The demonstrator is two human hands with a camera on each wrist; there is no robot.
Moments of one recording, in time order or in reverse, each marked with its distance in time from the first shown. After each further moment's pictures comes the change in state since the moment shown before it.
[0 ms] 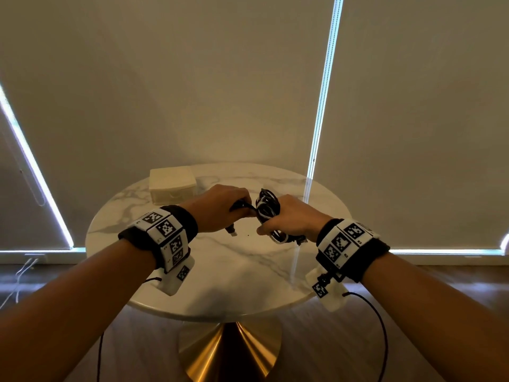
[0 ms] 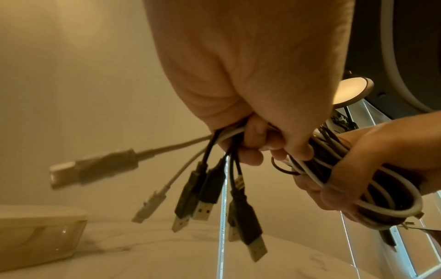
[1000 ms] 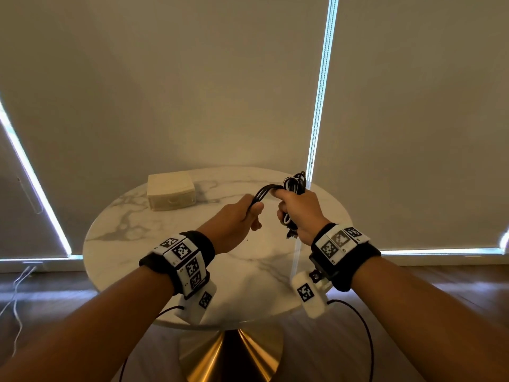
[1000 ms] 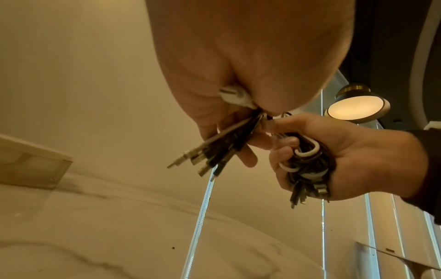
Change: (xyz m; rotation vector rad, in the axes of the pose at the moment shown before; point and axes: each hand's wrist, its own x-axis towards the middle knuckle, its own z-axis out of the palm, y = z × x) left_hand 0.000 0.026 0.035 -0.438 0.048 -0.158; right_hand 0.017 0.011 0.003 0.854 0.465 0.163
